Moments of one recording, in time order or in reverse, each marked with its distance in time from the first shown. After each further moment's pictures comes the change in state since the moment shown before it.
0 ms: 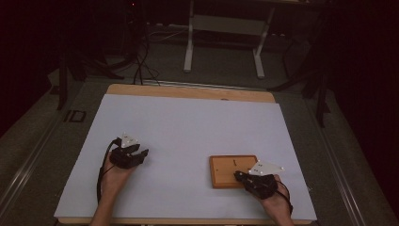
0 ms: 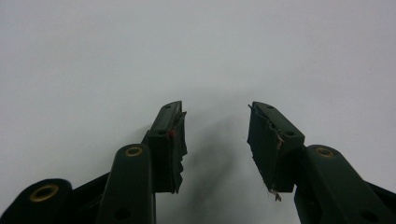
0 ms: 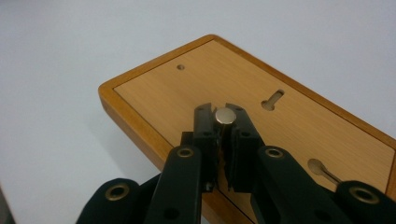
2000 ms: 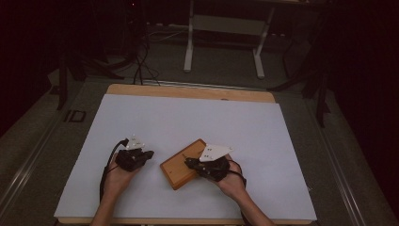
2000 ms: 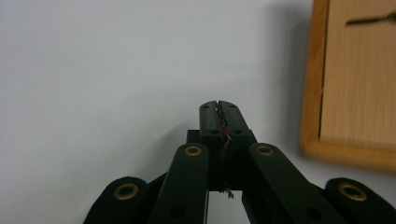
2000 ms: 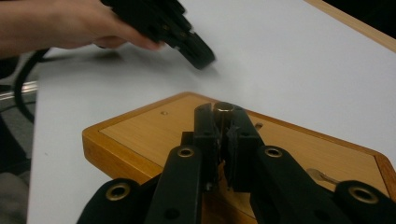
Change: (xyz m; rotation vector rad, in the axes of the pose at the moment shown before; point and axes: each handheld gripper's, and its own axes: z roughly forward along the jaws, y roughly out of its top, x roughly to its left) left arm -0.015 0.006 -0.001 0.004 -0.186 0.096; right arm 0.065 0.099 0.081 -0.141 0.287 -0.241
